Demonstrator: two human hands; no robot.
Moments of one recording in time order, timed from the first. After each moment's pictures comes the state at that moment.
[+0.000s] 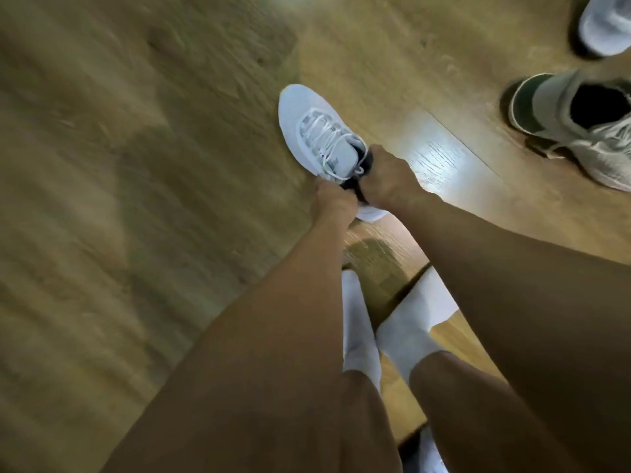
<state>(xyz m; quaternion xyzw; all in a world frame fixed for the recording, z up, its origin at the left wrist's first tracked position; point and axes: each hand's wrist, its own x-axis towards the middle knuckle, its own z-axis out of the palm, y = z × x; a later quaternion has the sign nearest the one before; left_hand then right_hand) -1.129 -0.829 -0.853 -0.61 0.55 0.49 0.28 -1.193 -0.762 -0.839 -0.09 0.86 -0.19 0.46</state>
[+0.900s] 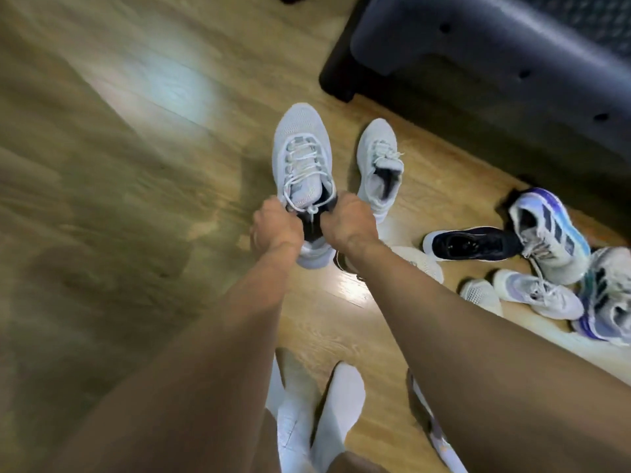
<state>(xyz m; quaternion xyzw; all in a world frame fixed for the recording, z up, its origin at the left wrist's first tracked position) -1.406 -0.795 -0.671 -0.42 0.81 0.36 0.18 -1.432 -0.696 -0.646 0.11 0.91 -0.27 0.30</state>
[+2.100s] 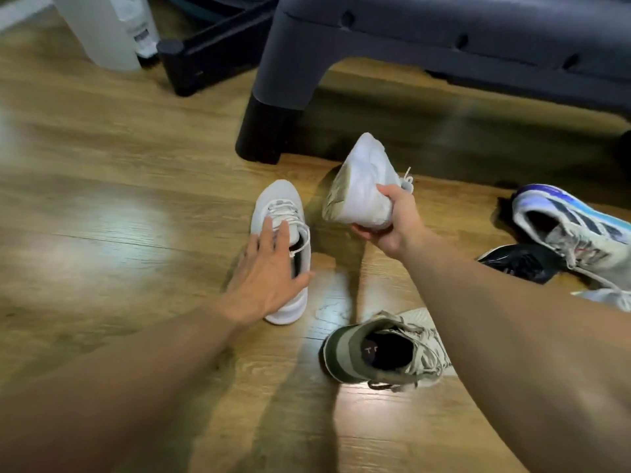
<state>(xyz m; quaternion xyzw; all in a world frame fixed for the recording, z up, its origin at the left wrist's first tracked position) -1.502 -0.758 -0.876 0.12 0.97 0.15 0.16 -1.547 -0.538 -0.845 0.38 0.44 -0.81 0.08</state>
